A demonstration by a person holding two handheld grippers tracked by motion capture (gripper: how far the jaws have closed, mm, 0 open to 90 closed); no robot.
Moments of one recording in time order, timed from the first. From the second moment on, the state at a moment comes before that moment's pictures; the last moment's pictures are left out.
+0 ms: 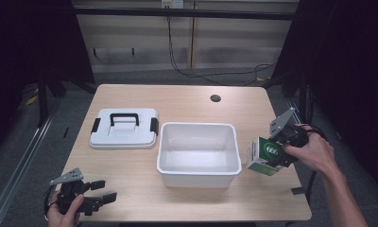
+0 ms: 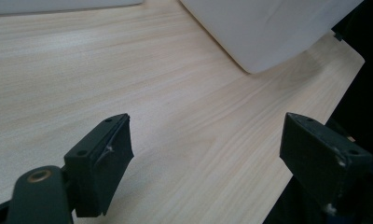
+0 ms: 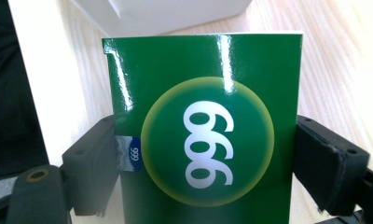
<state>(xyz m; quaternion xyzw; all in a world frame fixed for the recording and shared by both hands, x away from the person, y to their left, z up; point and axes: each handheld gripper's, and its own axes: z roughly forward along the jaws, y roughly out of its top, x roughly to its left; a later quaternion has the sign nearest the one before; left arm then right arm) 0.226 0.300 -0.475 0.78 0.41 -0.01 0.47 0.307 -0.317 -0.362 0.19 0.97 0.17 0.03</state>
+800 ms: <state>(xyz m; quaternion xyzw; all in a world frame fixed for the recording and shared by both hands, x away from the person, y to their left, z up) 0.226 0.299 -0.475 0.78 0.41 -0.01 0.47 0.288 -0.348 -0.338 0.23 0.93 0.27 0.08</state>
